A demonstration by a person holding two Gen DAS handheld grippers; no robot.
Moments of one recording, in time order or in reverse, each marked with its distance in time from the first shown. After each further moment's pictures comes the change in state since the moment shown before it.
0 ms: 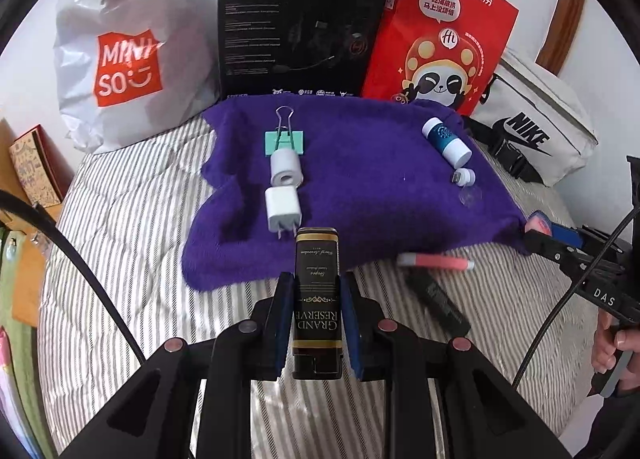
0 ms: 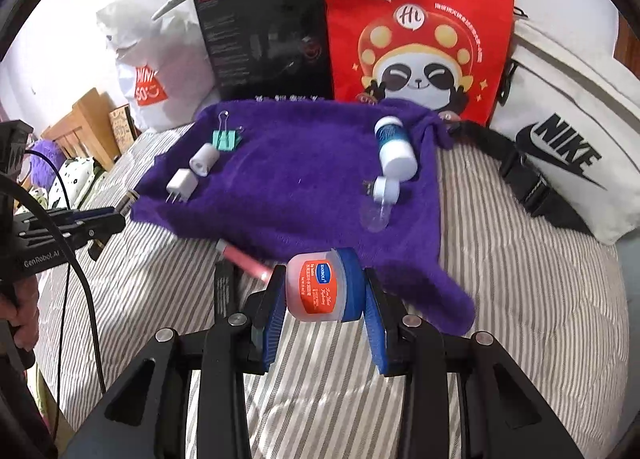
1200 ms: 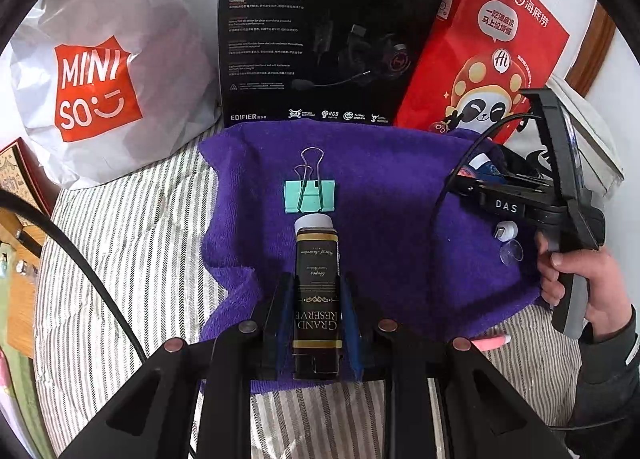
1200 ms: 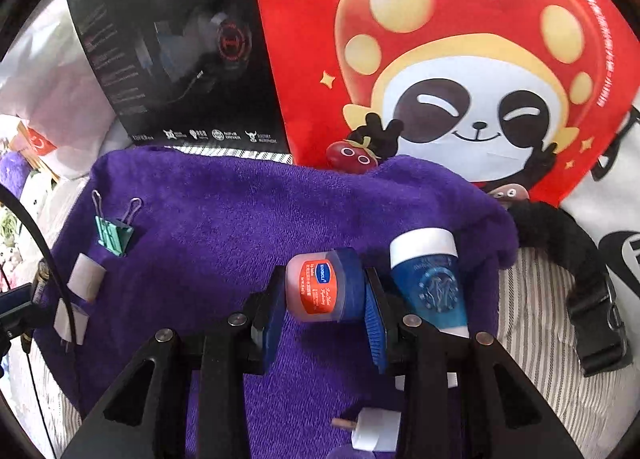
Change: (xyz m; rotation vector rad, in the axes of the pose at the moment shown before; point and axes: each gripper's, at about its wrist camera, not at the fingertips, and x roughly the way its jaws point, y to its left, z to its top) left arm 0.054 0.023 0.063 -0.019 0.029 -0.002; right arm 0.163 -0.025 0.127 0.011 0.103 -0.067
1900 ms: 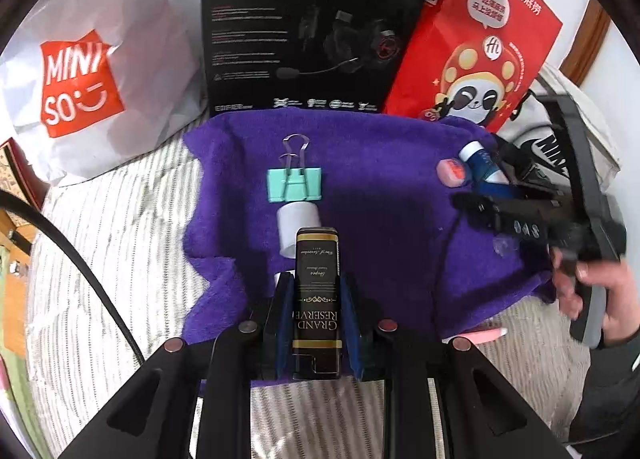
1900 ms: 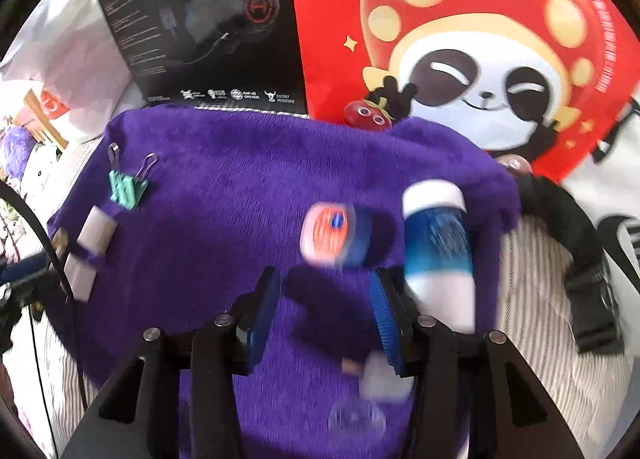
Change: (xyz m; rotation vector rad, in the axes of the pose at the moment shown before) left arm 0.006 -0.008 -0.003 0.014 0.027 -0.032; right arm -0.015 0.010 -0.019 -0.043 0.081 0.010
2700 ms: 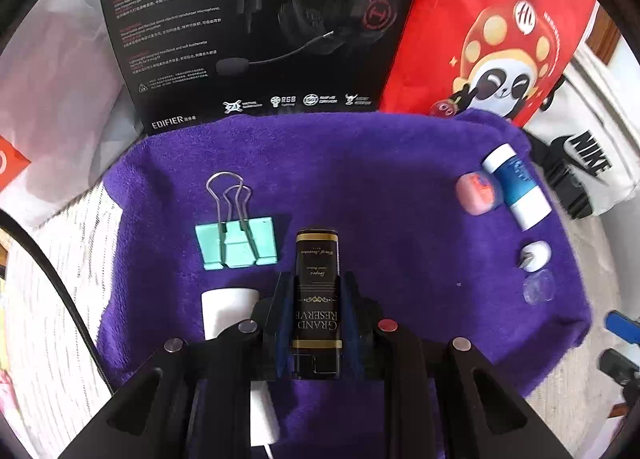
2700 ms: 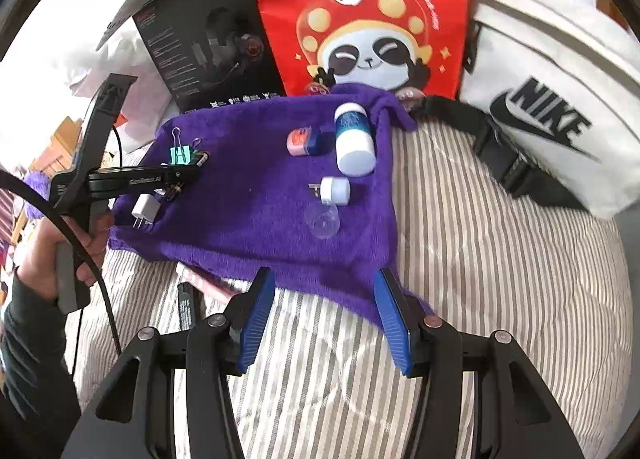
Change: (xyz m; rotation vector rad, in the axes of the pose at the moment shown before) left arm 0.077 -0.033 0.046 0.054 0.061 0.075; right arm -0.115 -0.040 -0.117 0.171 -0.097 0.068
